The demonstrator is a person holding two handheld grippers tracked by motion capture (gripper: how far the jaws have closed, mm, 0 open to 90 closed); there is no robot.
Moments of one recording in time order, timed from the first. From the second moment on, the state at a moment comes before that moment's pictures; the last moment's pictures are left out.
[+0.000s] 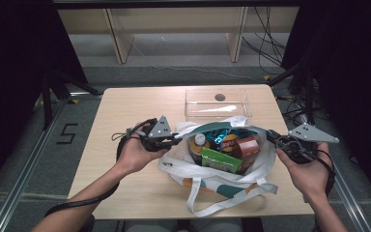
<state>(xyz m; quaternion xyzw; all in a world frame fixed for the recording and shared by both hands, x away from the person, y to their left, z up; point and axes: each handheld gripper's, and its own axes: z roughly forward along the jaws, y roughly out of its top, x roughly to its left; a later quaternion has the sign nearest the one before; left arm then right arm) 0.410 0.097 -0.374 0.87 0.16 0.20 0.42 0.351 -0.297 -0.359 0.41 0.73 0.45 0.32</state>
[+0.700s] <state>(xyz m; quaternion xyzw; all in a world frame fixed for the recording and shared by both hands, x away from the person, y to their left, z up) 0.440 0.093 -0.368 0.82 0.24 0.19 0.48 0.374 -0.296 -0.362 0.45 0.70 0.45 0.32</state>
